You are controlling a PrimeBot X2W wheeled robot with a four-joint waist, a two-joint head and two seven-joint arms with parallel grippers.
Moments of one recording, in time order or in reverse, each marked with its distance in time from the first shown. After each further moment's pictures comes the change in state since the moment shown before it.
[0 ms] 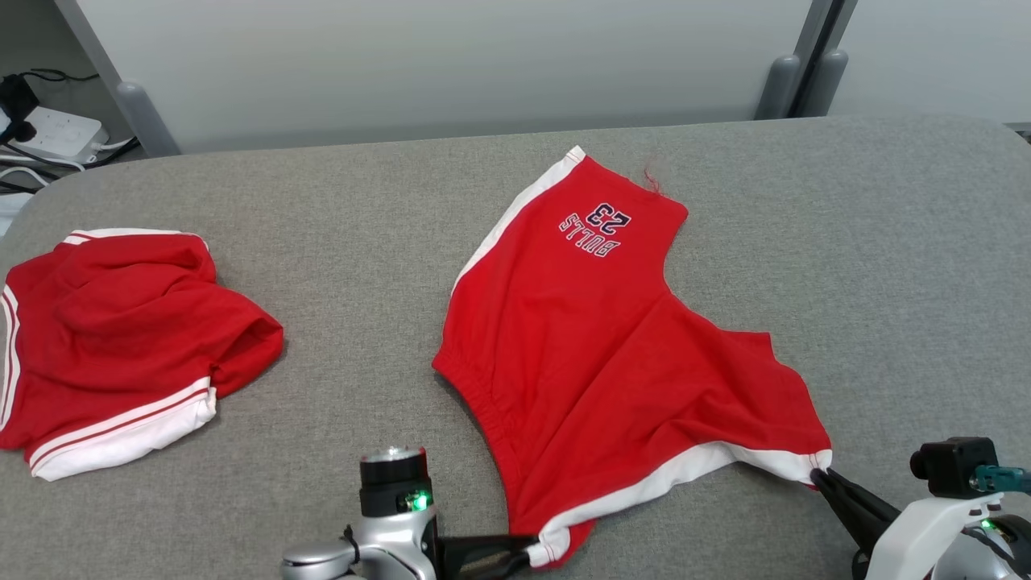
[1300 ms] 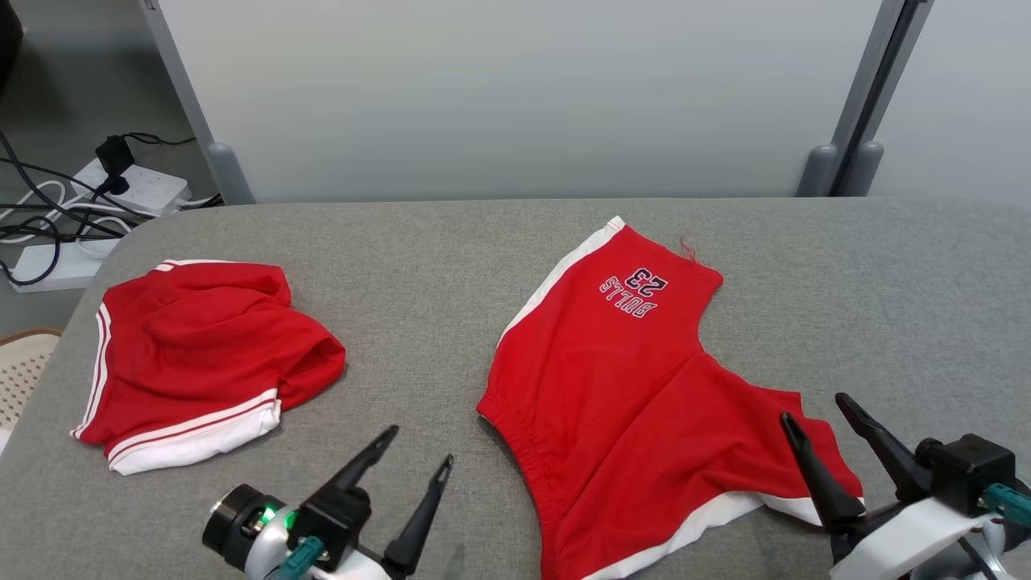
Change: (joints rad) left arm 0.333 0.039 0.409 -0.155 -0.477 0.327 0.004; right arm 0.050 0.116 -0.132 -0.131 -0.277 0.000 -0.217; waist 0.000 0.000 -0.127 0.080
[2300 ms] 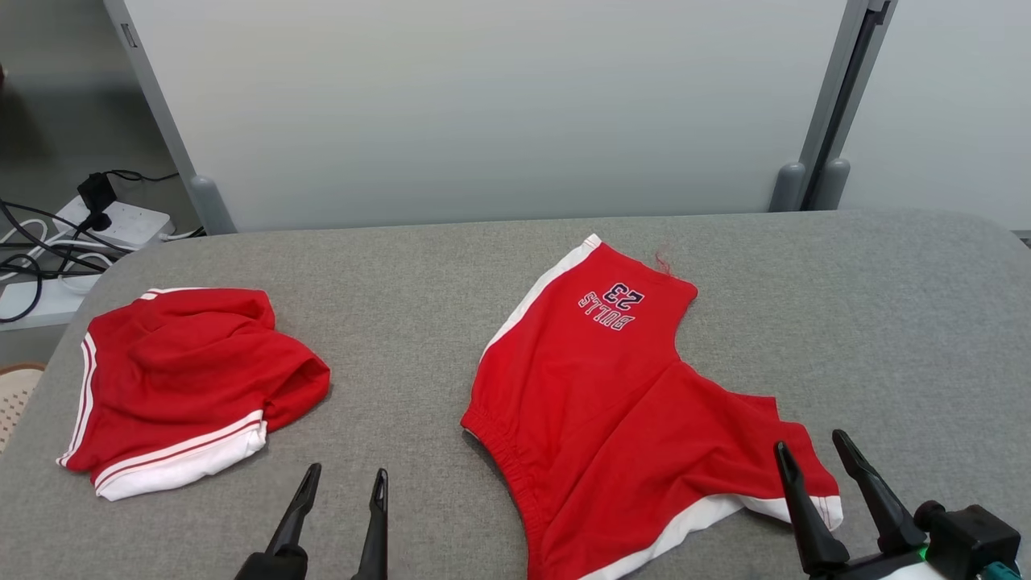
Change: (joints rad) left arm 0.369 -0.201 0.463 -0.196 0.157 0.123 0.000; right arm 0.135 0.181 -0.097 -0.044 -0.090 0.000 -0.145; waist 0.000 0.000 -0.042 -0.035
